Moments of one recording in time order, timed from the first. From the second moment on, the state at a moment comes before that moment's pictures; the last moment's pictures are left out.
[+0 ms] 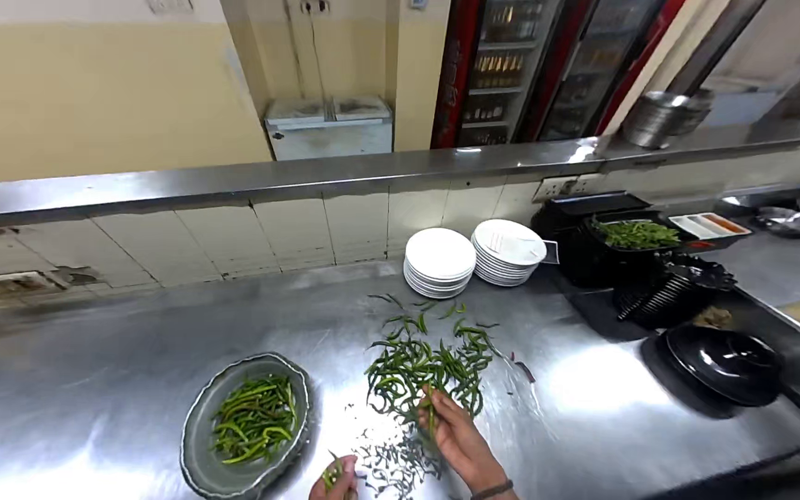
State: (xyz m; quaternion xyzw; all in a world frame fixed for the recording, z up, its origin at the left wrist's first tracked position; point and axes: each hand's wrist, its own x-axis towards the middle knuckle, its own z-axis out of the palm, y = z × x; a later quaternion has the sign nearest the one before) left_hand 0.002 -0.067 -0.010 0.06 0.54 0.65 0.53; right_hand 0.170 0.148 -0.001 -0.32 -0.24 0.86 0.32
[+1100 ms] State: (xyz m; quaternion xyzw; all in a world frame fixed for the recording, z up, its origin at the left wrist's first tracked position) left_hand -0.010 -0.045 0.000 0.19 0.64 0.58 0.46; right_hand 0.153 0.080 -0.004 -0.36 -0.55 0.75 0.03
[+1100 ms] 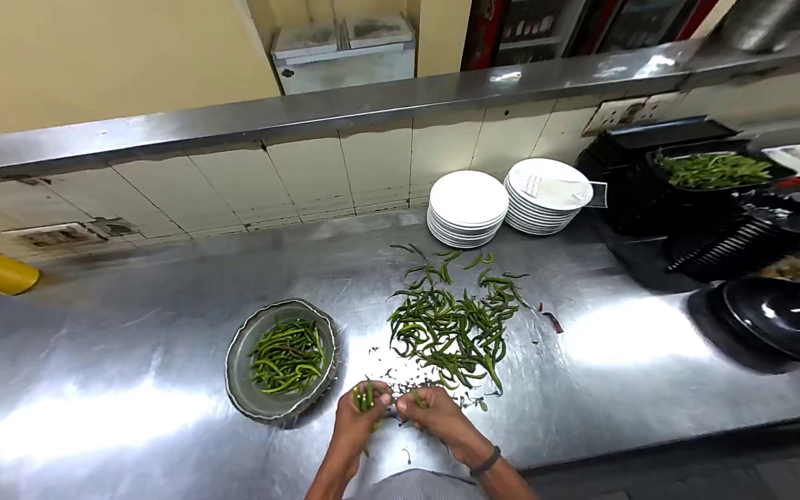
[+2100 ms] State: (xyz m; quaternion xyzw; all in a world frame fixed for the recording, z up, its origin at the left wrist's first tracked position) left_hand -0.001 -0.047 -0.018 0.01 0.52 0.58 0.62; right_hand 0.159 0.077 0.003 -0.36 -0.41 0.84 0.04
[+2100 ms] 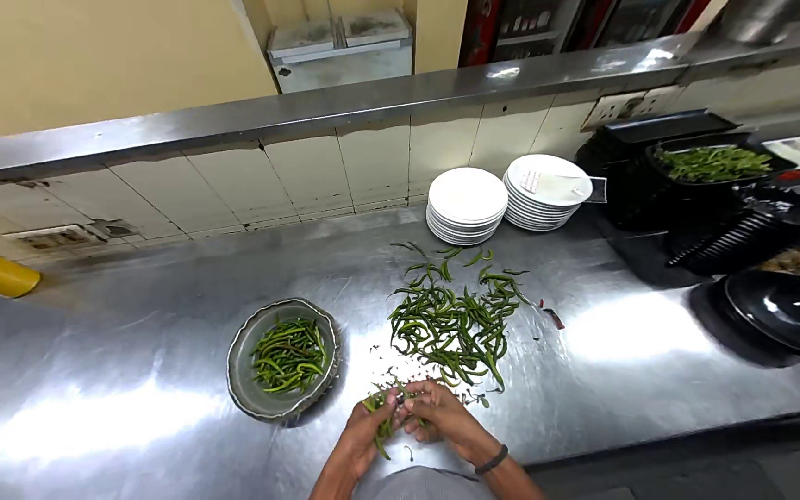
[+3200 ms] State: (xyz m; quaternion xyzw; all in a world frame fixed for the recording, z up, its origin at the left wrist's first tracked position) left_hand -0.016 -0.054 -0.029 -0.21 0.35 0.71 0.58; right_hand 0.151 0.064 0.015 -0.16 -0.77 0.59 0.17
